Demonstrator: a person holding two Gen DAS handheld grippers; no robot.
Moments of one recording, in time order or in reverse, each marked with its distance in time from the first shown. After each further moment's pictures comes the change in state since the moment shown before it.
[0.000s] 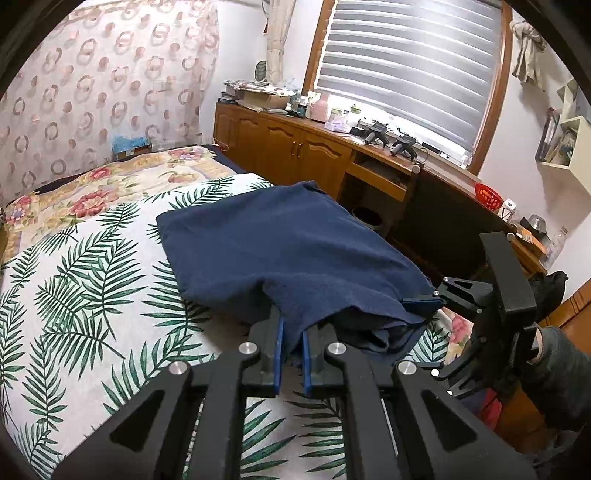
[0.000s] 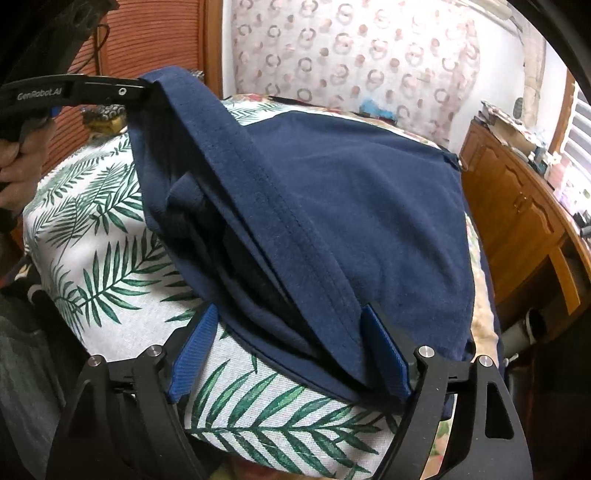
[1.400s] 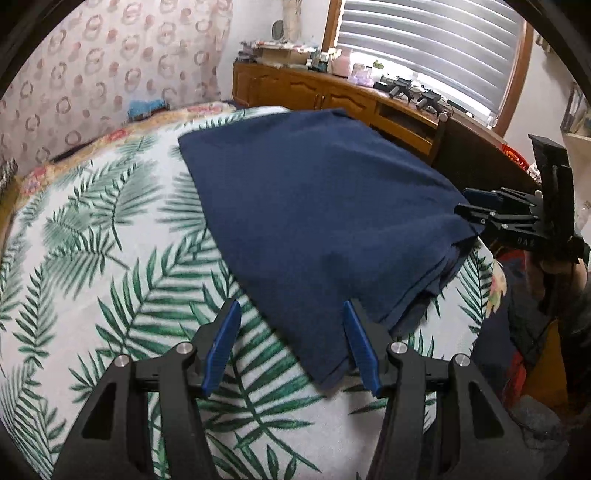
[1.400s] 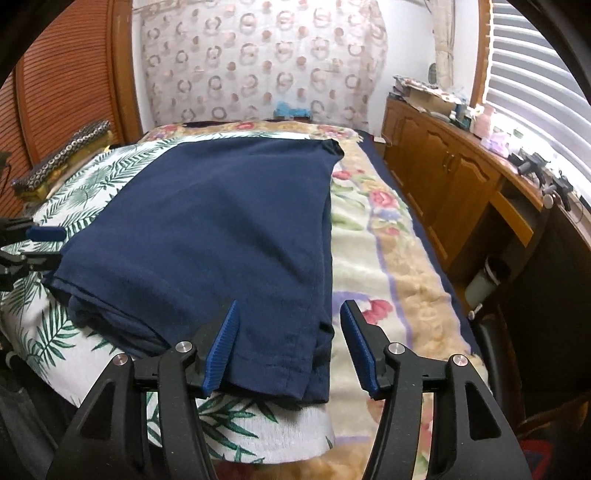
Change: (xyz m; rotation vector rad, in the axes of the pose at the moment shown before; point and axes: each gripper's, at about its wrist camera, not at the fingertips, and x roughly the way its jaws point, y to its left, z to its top) left arm 0.026 0.017 -0.065 -0.012 0.173 0.092; right arm -0.027 -0.061 -0.008 0.266 -0.049 -0.213
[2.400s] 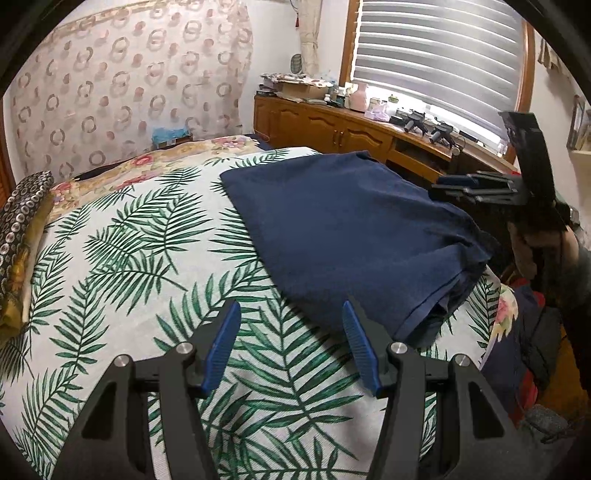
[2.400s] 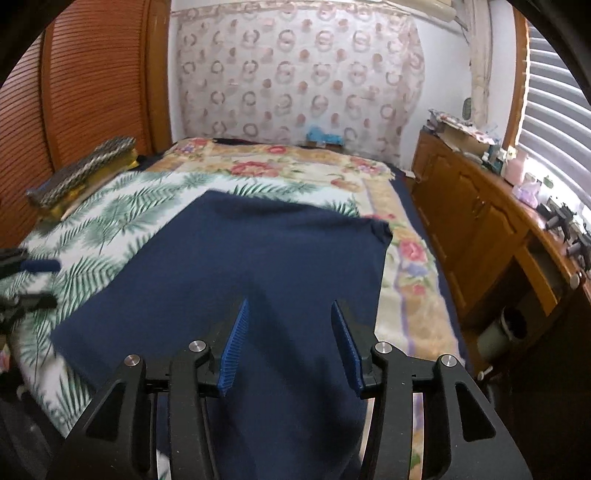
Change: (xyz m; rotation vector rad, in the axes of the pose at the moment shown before) left arm -0.036 0.019 -0.002 -0.009 -0.155 0.071; right arm 0.017 0.027 0.076 -0.119 -0.072 0.081
